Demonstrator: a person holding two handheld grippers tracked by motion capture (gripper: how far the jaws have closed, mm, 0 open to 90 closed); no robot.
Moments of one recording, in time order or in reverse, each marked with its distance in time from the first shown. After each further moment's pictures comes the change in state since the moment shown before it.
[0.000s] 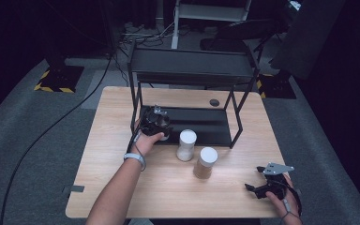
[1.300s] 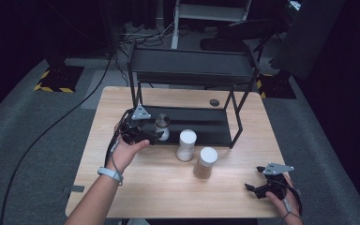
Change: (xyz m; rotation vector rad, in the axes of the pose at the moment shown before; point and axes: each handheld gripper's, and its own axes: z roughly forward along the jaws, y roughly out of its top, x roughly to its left) left arm -0.021 -0.030 -0.125 -0.143 -0.033 0.062; right arm 0.000 0.000 0.000 0.001 -0.002 -0.001
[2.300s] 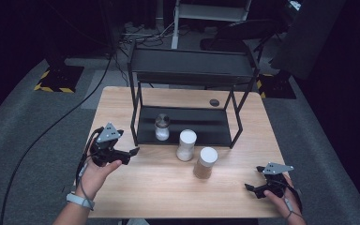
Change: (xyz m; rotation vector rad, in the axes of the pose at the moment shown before) left arm -0.006 -0.072 -0.064 -0.020 0.036 -0.025; right arm -0.001 0.001 0.001 0.001 0.003 0.001
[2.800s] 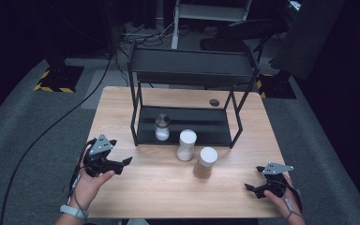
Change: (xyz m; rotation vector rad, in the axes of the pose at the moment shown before) left arm -0.003 -0.038 -0.002 0.017 0.022 -0.016; right arm 0.000 0.000 0.000 0.000 0.000 -0.001
